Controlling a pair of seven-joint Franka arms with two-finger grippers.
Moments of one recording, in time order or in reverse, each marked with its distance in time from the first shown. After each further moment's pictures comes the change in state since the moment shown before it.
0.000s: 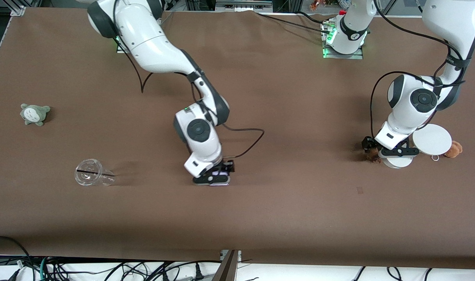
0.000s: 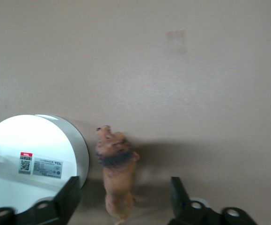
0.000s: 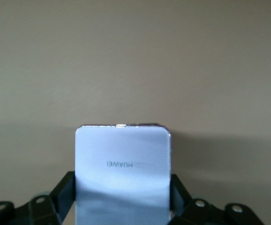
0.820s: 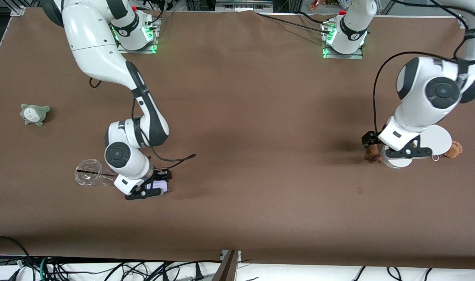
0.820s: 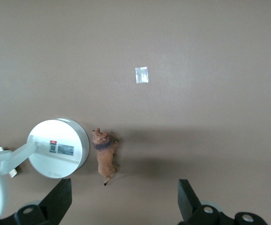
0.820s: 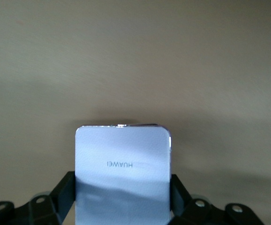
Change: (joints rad) left arm 0.000 -0.095 -0.141 0.336 -0.094 -0.532 -0.031; right arm -0.267 -0.157 -0.003 -0.294 0.004 -0.011 -0.379
